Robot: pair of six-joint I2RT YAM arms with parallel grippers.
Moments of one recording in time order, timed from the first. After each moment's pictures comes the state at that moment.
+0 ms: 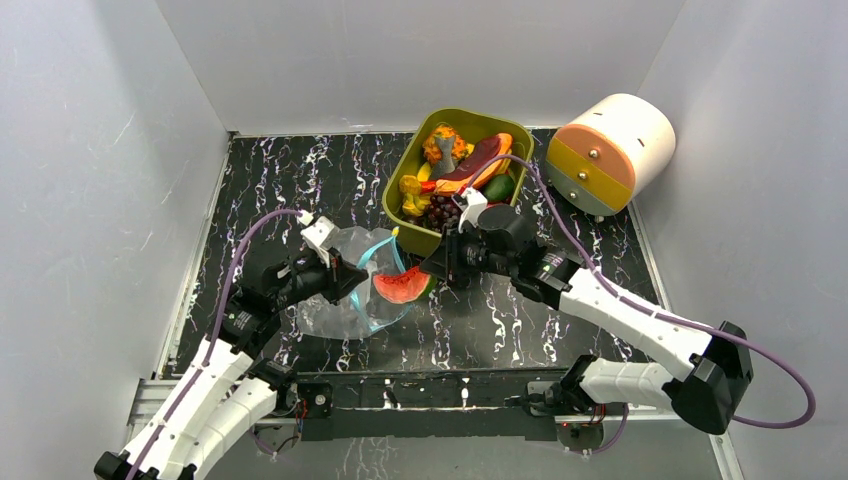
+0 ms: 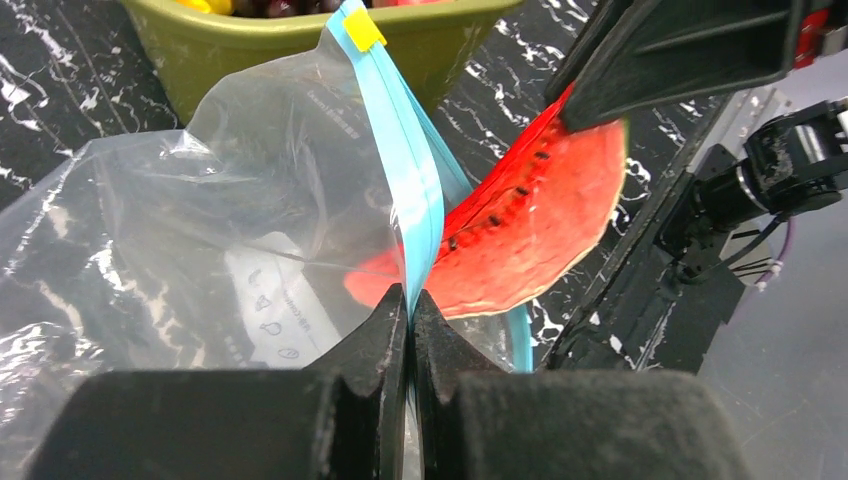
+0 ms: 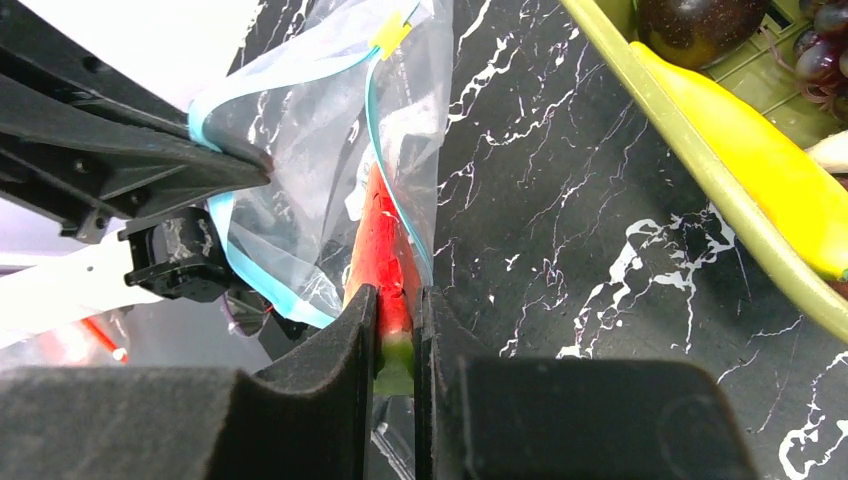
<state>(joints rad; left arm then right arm) -0.44 0.64 0.62 -0.36 0.47 -0.13 0.80 1.14 0.95 -0.26 -0.22 0.58</state>
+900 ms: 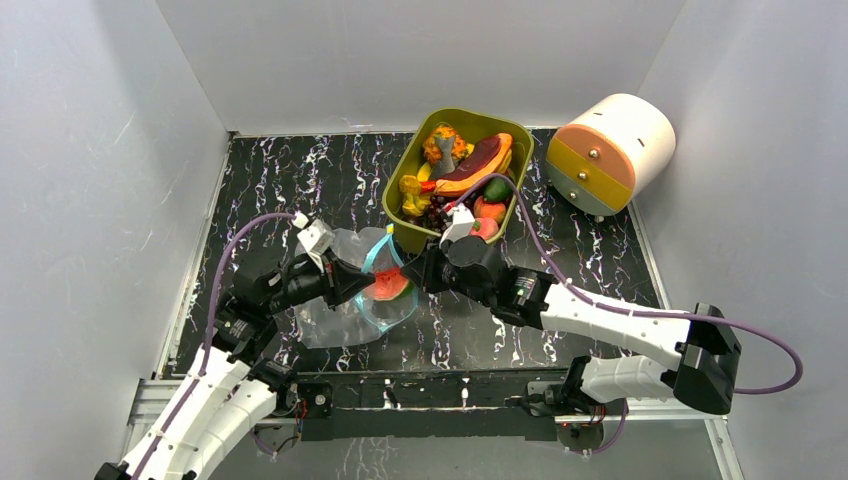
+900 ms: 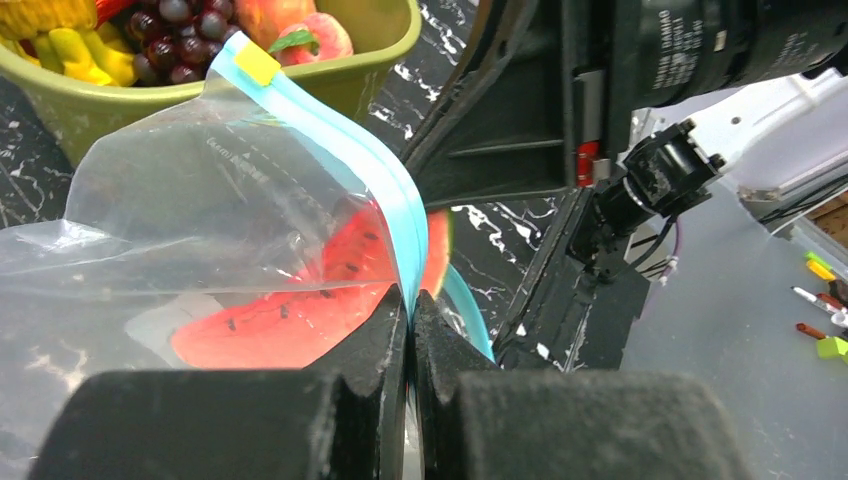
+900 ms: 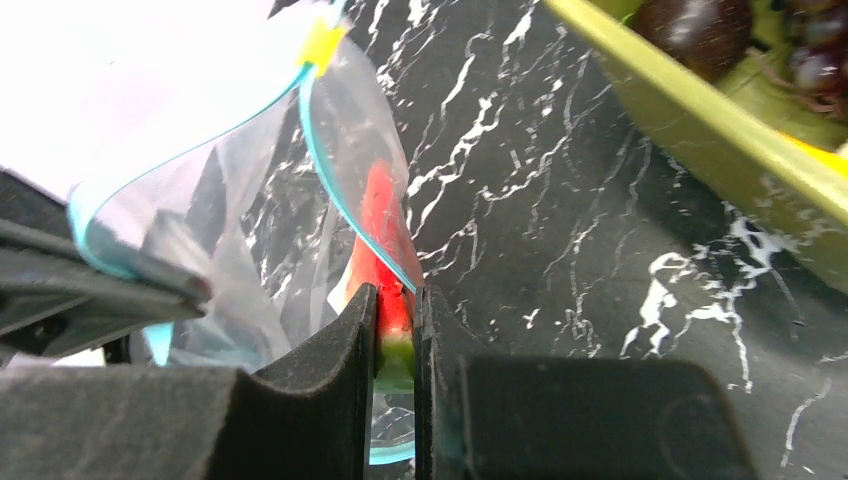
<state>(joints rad) -0.44 0.58 0.60 -0.26 0.63 -0.22 1.05 1.20 0.89 -0.05 0.19 0.71</state>
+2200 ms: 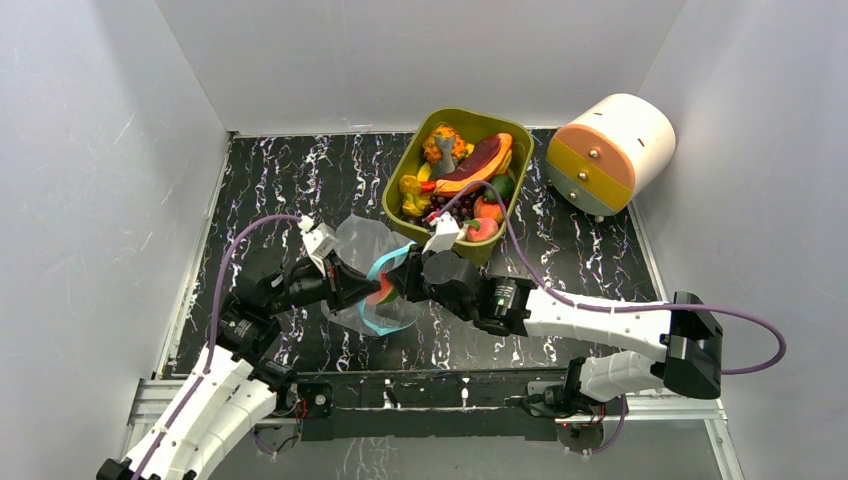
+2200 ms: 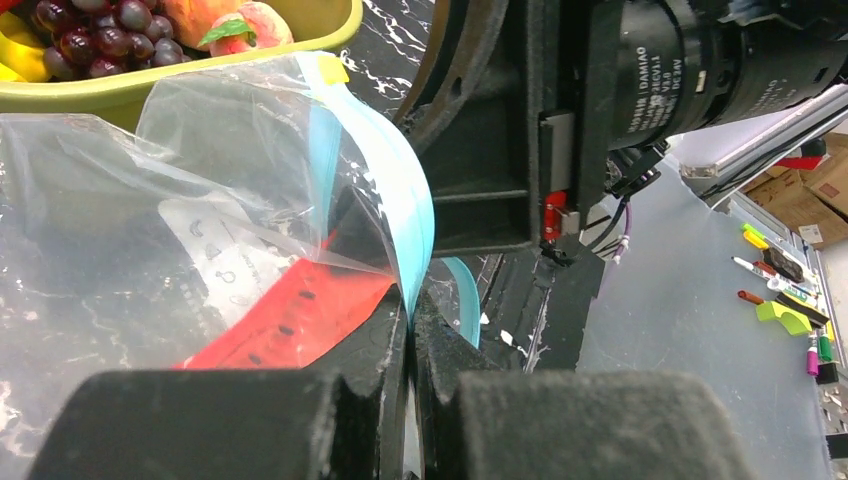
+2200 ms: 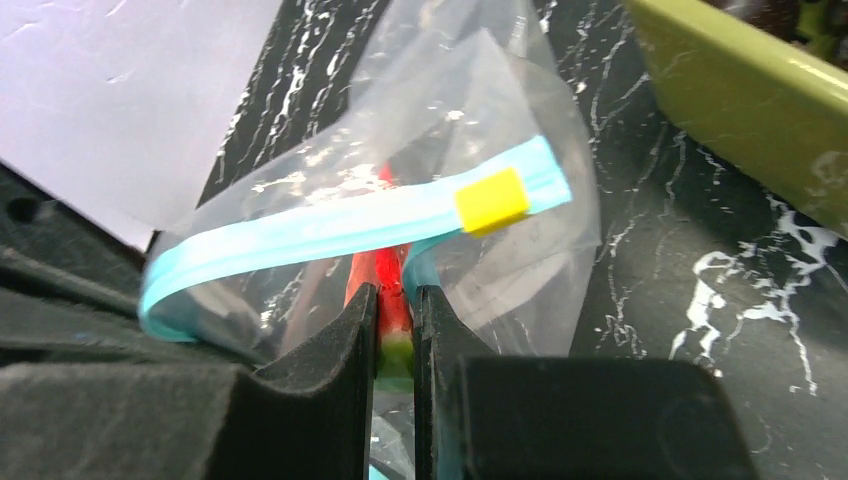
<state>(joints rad) -0.44 0.59 0.56 -0.18 0.75 -0.27 1.19 1.29 0.95 -0.05 0.39 0.76</state>
